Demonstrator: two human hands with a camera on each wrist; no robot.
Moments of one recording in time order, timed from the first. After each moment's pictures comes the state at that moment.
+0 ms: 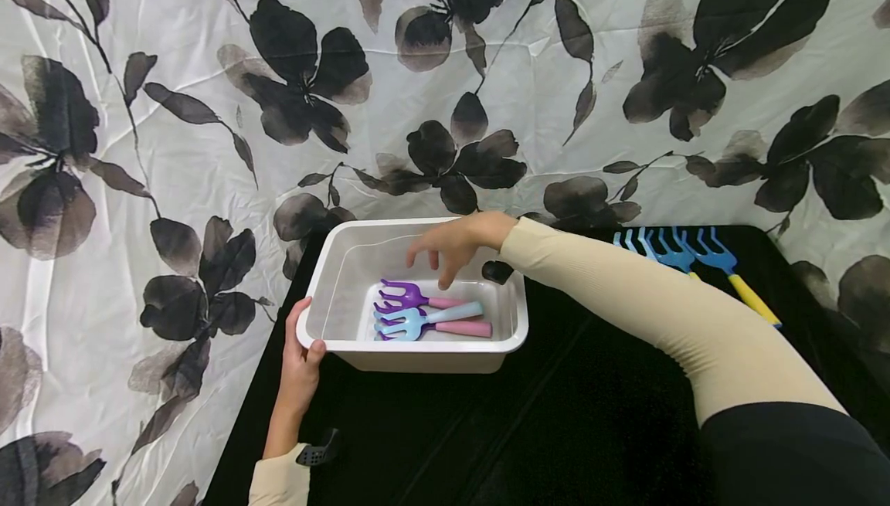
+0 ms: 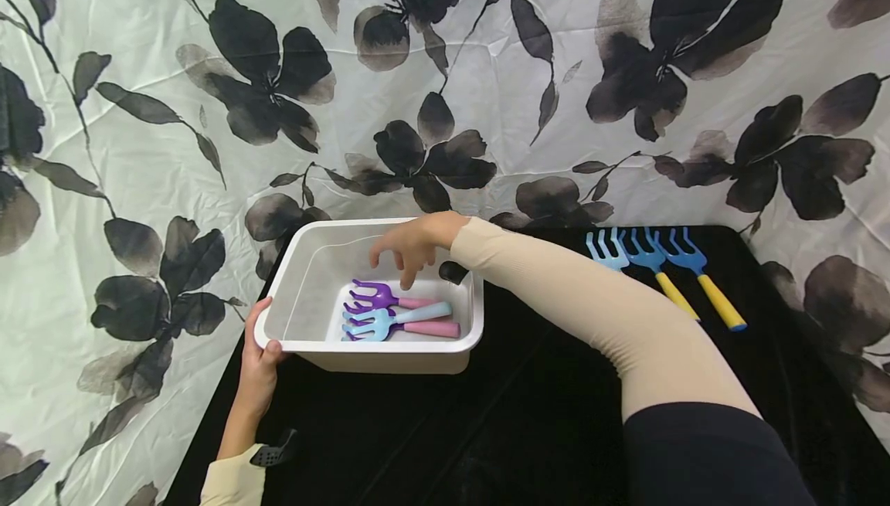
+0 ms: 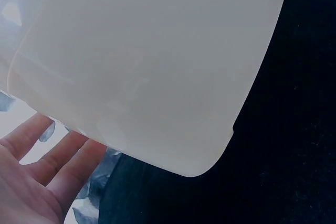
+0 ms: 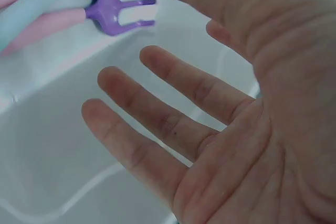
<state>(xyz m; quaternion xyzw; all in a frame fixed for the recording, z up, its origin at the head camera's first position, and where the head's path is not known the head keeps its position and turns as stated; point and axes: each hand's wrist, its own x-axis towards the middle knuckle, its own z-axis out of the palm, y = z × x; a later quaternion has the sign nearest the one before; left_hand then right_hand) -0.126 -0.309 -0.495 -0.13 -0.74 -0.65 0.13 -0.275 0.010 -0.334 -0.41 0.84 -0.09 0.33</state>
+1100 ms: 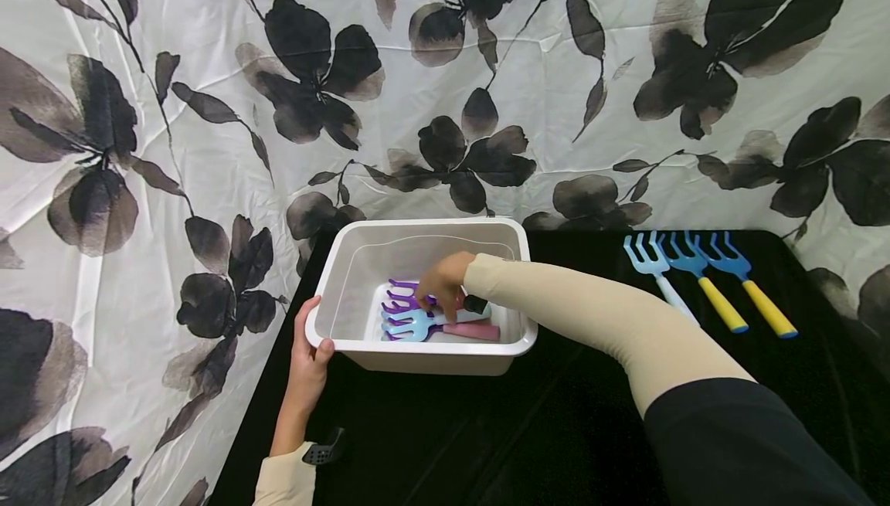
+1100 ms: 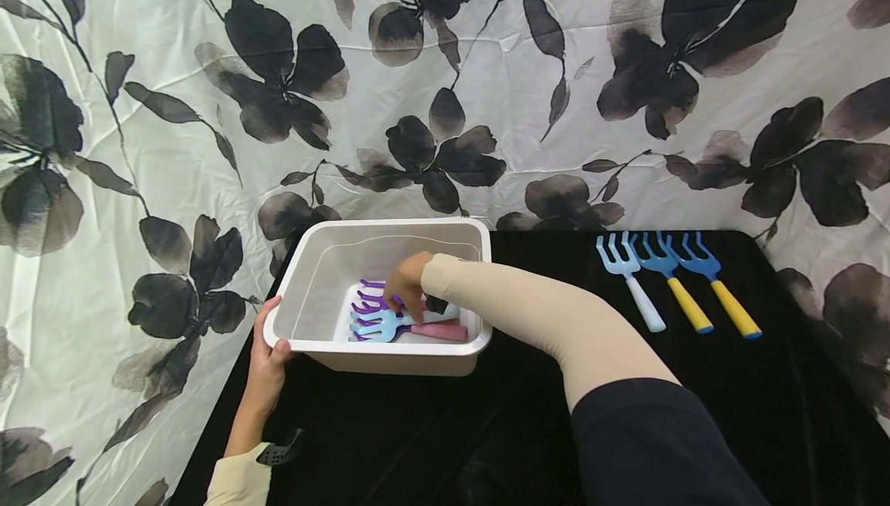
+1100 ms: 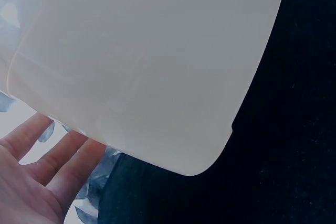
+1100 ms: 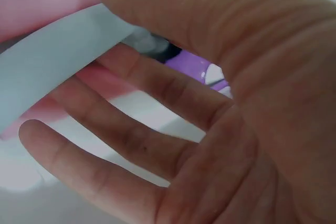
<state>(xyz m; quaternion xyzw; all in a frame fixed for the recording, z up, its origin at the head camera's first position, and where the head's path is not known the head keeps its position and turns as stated) -0.122 -0.324 -0.495 -0.15 -0.73 -0.65 0.12 -0.264 -0.051 -0.417 -0.39 0.82 0.03 0.43</state>
